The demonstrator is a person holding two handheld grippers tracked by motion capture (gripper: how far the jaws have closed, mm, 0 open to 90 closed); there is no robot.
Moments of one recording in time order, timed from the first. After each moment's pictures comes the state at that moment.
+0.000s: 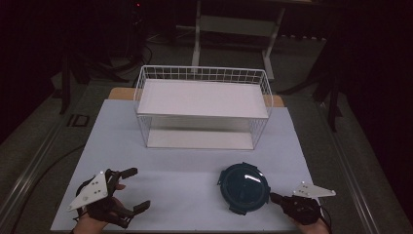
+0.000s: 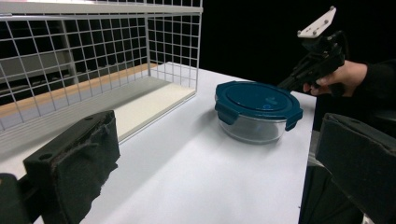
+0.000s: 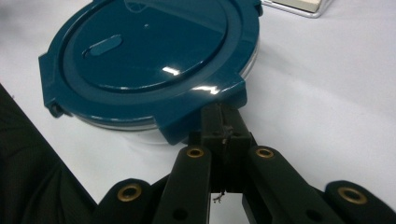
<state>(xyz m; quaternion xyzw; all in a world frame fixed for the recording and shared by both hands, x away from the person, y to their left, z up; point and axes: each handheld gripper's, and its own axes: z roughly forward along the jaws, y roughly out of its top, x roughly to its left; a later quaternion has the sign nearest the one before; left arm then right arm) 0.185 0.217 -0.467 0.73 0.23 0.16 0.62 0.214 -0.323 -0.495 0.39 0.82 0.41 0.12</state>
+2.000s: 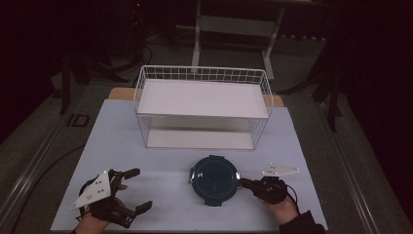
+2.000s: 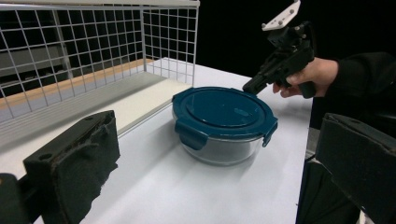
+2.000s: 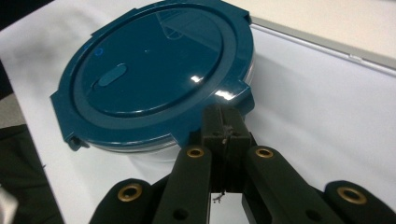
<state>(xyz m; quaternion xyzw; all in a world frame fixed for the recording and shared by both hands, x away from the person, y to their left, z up) 0.188 0.214 -0.469 0.74 0.23 0.15 0.62 0.263 -0.247 -0.493 0.36 0.82 0.44 0.06</state>
